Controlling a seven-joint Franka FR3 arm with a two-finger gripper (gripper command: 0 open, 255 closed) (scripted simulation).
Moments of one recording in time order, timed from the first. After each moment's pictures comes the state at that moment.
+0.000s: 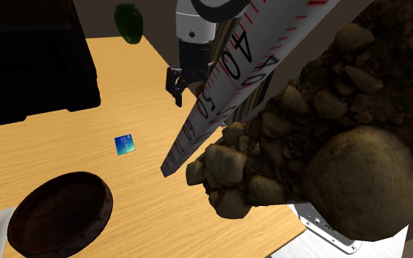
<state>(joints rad) 0.02 -0.30 0.45 -2.19 0.21 1.90 0.45</state>
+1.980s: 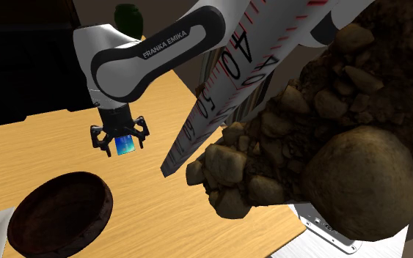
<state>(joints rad) 0.23 0.53 0.54 -1.65 -0.14 2.05 1.05</state>
